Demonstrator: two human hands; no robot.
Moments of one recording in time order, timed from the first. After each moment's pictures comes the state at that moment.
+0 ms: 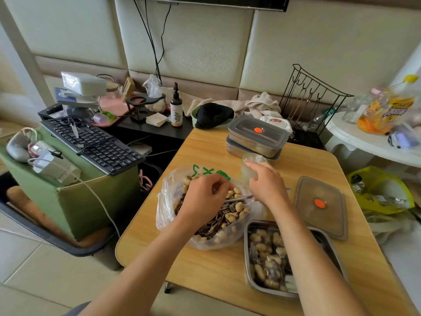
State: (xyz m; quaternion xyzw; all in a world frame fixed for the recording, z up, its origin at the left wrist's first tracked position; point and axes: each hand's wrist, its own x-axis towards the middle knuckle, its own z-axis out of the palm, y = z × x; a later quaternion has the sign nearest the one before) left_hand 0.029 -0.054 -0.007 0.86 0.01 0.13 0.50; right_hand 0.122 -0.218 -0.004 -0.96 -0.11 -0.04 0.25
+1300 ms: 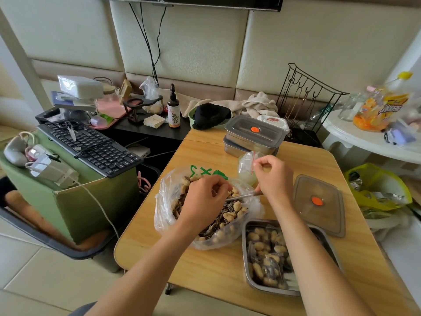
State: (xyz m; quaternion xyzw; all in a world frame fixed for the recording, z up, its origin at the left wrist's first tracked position) left_hand 0.024 -0.062 -0.005 0.86 0.01 0.14 0.49; right_hand 0.121 -0.230 -0.004 -0.89 -0.05 -0.15 0.43
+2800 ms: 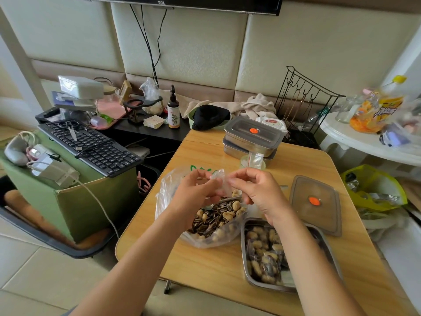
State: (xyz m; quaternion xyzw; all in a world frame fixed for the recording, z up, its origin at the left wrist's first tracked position) left_hand 0.017 -0.043 0.009 0.62 0.11 -0.01 0.78; right_hand 0.074 -0.218 0.016 -0.77 -0.12 0.09 0.62
